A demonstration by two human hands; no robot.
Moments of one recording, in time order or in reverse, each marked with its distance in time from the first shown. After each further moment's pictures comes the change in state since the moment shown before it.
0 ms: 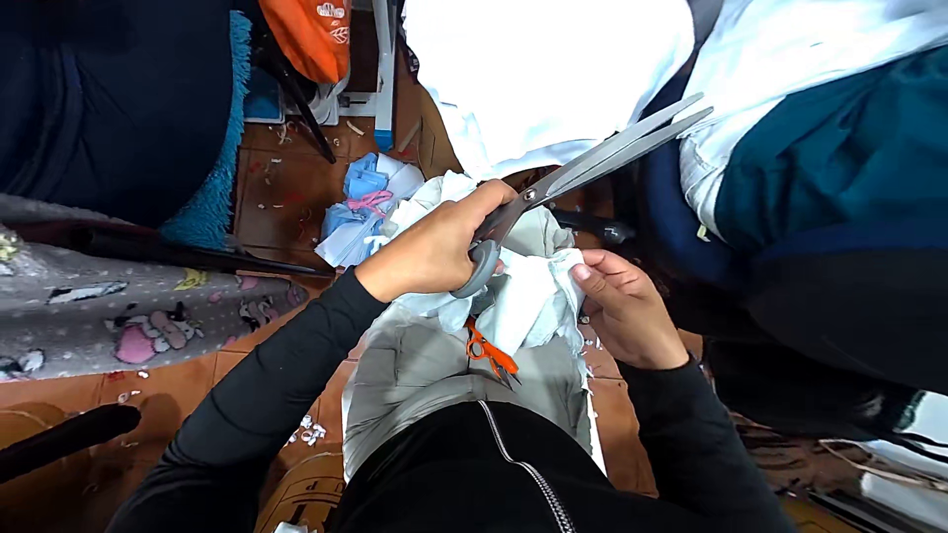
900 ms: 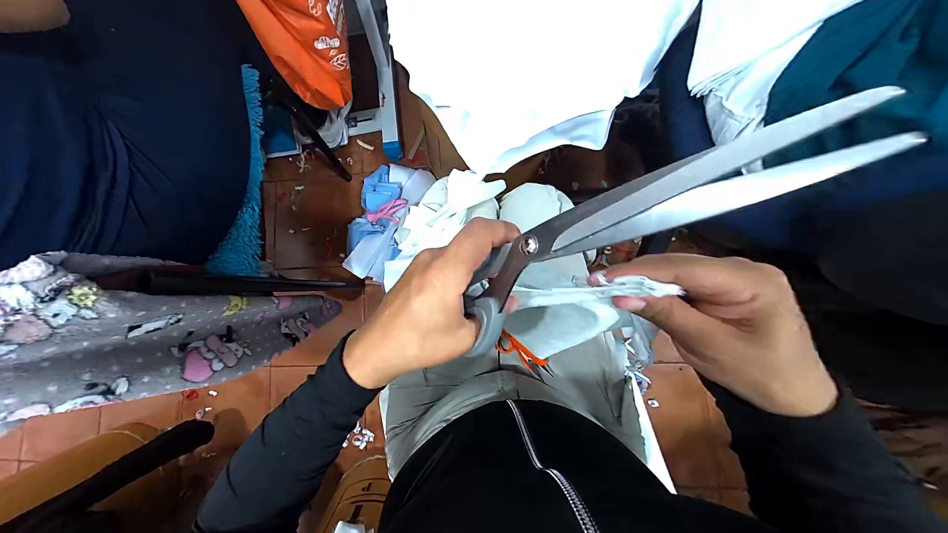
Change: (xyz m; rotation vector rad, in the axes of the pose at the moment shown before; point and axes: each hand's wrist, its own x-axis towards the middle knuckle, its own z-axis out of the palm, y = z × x) left_hand -0.049 0.039 0.024 0.106 0.215 0.135; right_hand -0.027 -0.052 0.005 -0.424 -0.166 -0.532
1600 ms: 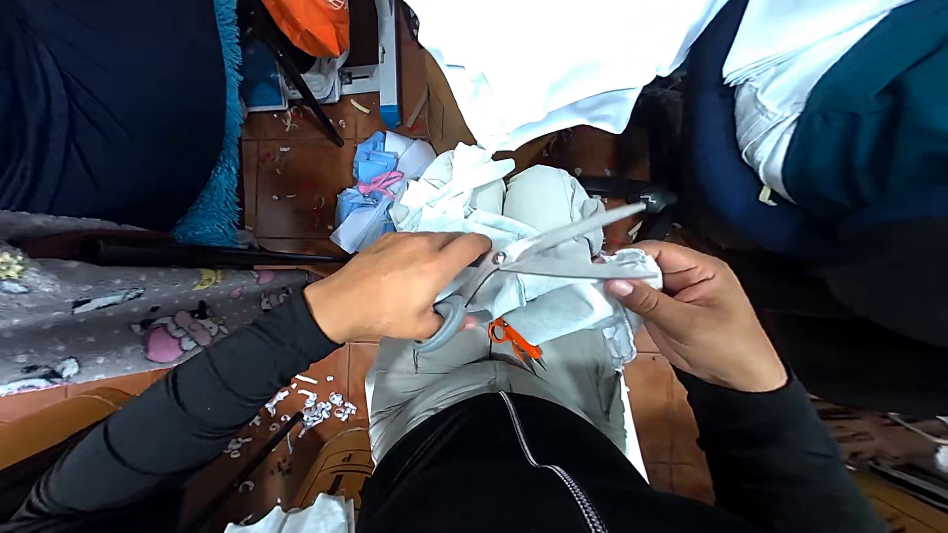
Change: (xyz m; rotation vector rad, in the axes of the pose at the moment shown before) left_hand -0.004 -0.046 -0.028 0.418 -0.417 0.009; right_hand -0.005 0.033 0.011 0.348 0.043 0.369
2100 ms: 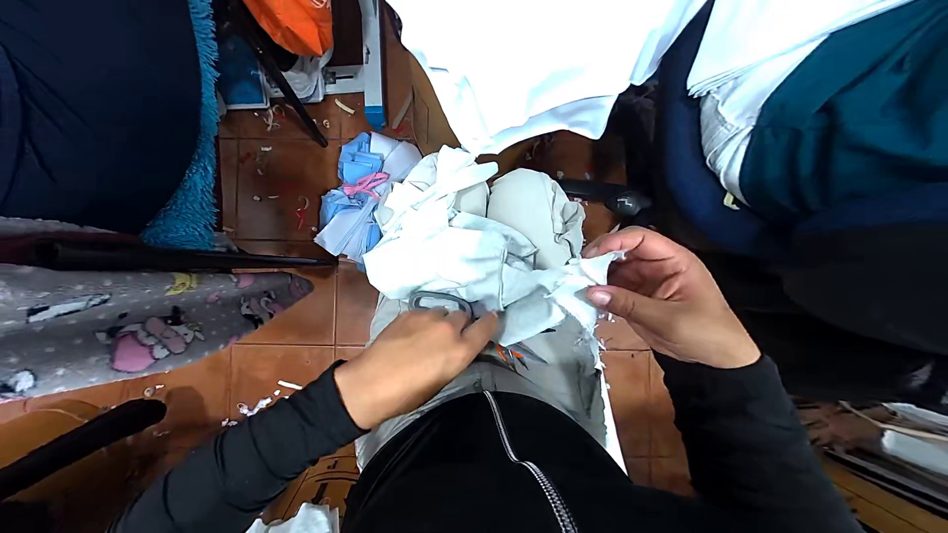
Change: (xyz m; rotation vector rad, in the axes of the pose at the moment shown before) left_hand -0.019 0.044 0.074 0.087 0.049 -0.015; right_hand 0.009 0.003 -0.015 0.084 -0.162 -0.044
